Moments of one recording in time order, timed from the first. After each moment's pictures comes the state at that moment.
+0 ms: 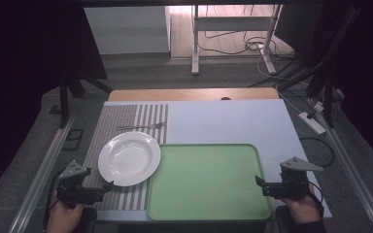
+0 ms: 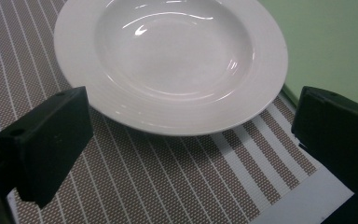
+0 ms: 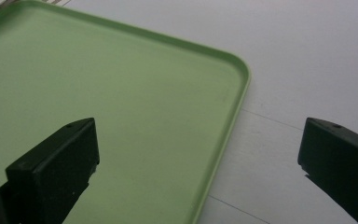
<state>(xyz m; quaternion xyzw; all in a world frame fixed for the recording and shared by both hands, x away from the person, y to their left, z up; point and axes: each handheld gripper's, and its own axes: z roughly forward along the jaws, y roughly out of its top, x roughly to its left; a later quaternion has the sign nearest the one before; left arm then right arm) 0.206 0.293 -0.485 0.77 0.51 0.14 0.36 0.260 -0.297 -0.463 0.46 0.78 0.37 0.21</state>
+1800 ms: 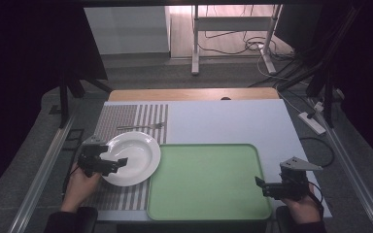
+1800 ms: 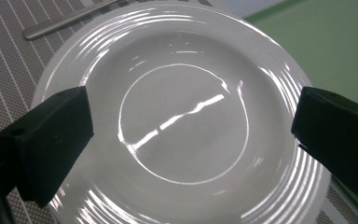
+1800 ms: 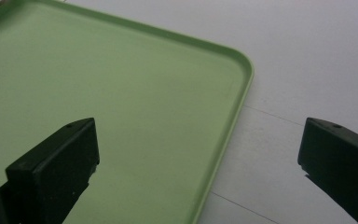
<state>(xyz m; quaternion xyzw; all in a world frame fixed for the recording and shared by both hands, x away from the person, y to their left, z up) 0.301 0.280 -0.488 0.79 0.49 0.11 0.36 0.261 -0.297 -0.464 0.46 0.78 0.36 0.20</state>
